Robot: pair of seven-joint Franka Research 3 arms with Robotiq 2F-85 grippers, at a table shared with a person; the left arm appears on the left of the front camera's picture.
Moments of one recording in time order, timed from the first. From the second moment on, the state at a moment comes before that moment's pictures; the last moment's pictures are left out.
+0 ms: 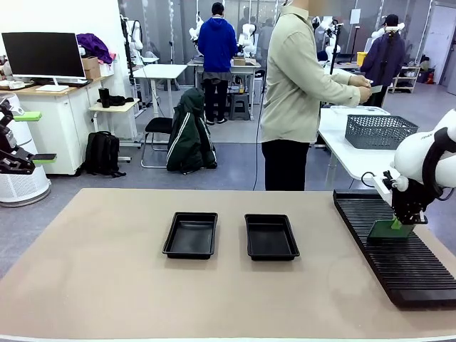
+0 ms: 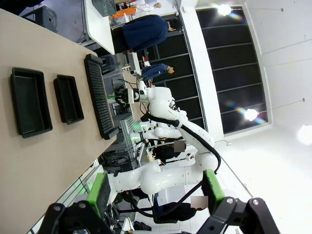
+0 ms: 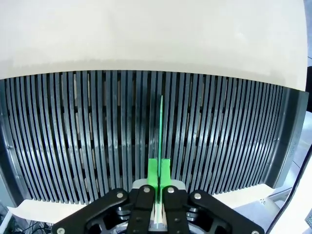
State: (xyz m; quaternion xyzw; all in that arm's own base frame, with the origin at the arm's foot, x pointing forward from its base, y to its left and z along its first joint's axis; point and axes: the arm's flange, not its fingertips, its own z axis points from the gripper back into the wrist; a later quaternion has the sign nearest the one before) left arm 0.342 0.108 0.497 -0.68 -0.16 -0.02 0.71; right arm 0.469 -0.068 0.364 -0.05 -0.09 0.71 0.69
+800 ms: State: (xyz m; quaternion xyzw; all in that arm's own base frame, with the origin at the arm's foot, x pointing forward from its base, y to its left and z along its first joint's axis) left arm 0.342 0.108 0.497 -0.68 -0.16 -0.02 0.71; right arm 0.469 -0.068 0.366 -0.05 -0.09 0.71 0.70
